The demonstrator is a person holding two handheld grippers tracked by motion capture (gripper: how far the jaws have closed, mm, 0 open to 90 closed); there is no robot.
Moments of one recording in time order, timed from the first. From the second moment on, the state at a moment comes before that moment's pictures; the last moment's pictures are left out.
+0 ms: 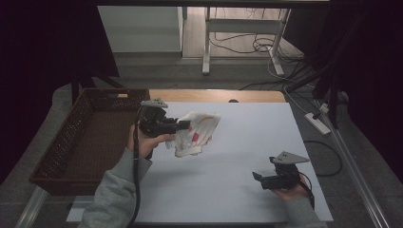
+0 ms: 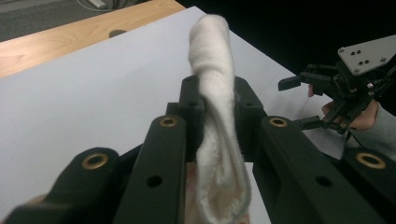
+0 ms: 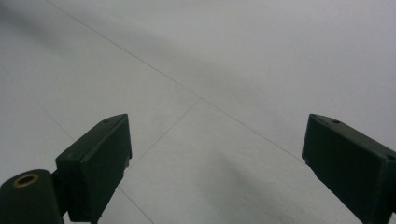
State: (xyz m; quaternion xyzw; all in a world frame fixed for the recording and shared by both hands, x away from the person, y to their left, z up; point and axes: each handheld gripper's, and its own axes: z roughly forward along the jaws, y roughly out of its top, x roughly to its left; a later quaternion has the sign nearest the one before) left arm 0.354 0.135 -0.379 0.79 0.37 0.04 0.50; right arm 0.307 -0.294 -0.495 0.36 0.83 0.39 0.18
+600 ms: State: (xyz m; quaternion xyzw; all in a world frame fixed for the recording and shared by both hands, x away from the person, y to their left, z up) left arm 0.347 0.157 -0.373 0.77 0.38 0.05 0.51; right arm 0.307 -0.293 -0.496 0.36 0.83 0.39 0.19
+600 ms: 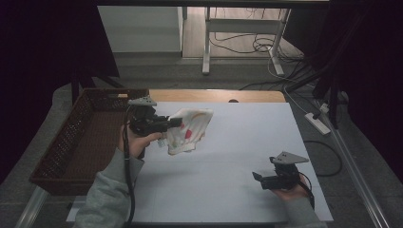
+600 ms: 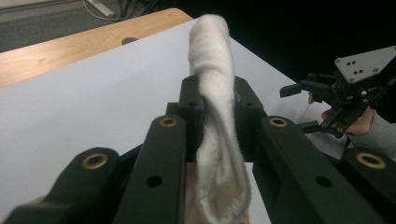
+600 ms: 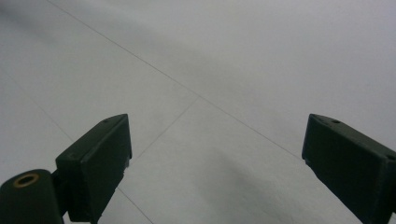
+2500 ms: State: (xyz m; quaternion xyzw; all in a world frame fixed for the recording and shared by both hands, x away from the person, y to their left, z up) left arm 0.318 0.226 -0.360 0.73 0.40 0.09 0.54; right arm 0.307 -0.293 -0.498 0.36 0.83 0.38 0.19
